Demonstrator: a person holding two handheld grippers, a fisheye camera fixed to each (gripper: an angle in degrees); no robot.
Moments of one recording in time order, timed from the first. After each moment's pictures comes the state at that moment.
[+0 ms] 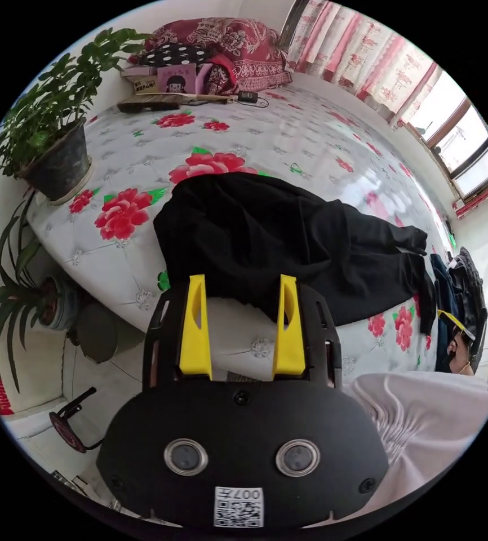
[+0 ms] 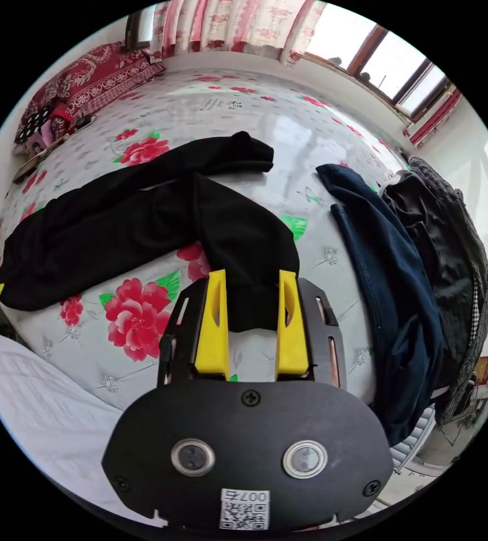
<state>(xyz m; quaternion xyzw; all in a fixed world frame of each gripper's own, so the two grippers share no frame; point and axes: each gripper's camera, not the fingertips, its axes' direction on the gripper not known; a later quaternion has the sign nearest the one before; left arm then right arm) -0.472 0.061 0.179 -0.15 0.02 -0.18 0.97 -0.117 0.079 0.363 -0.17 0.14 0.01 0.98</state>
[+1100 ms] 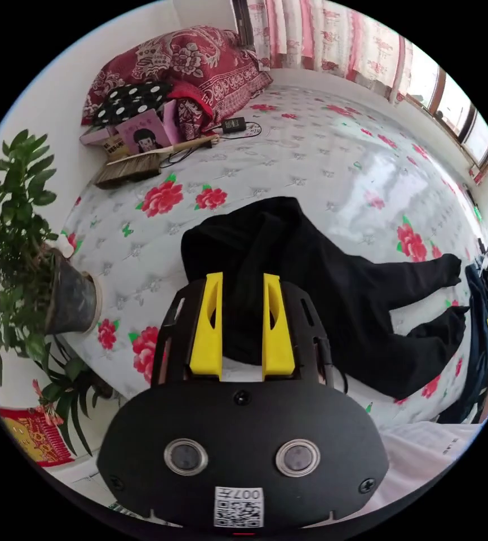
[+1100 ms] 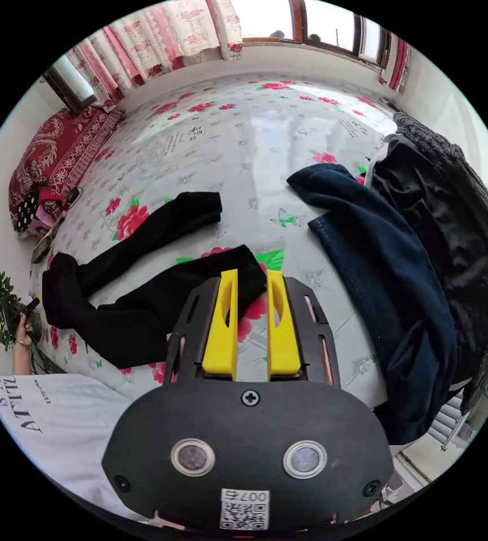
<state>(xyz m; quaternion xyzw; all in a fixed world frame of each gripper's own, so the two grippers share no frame) -0.578 -0.113 0.236 -0.14 -0.04 -0.12 0.98 -0.019 0.000 0.390 -0.16 0.05 0.14 0.98</state>
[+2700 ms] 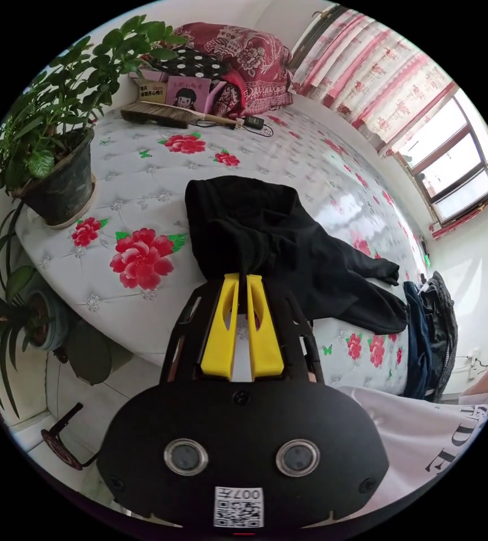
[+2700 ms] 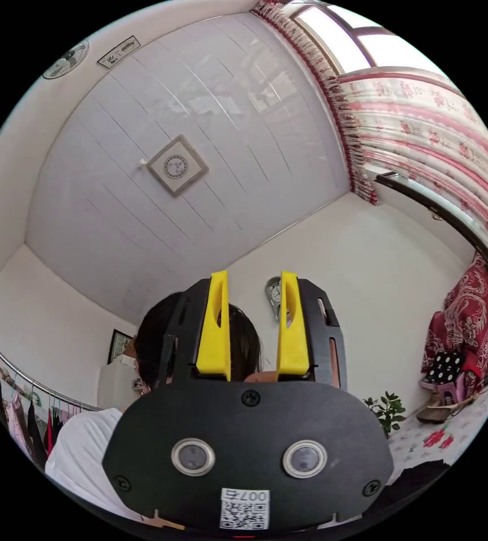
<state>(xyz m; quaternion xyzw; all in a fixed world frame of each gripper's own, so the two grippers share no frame) -0.682 0.053 0.160 -0.08 0.11 -0.22 0.96 -0.232 0.178 0.110 0.36 -0.80 -0.04 0.47</state>
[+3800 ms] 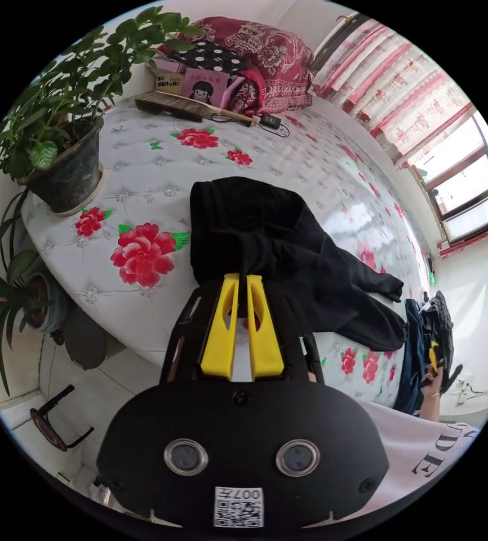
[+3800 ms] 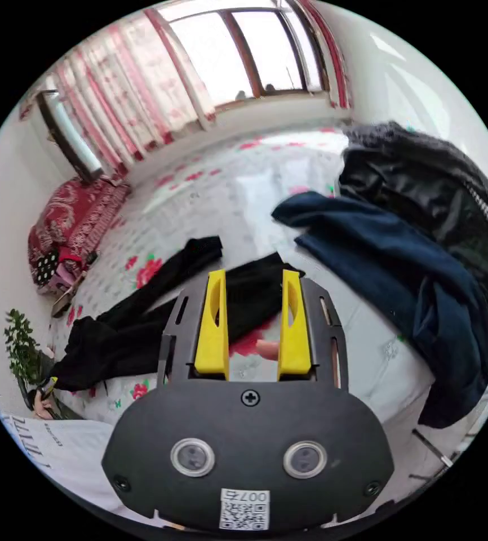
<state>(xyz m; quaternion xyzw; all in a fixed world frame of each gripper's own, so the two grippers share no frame) -0.725 0.061 0.154 -0.10 0.11 -0.28 0.95 0.051 0.324 0.361 -0.01 0.03 0.22 0.97</state>
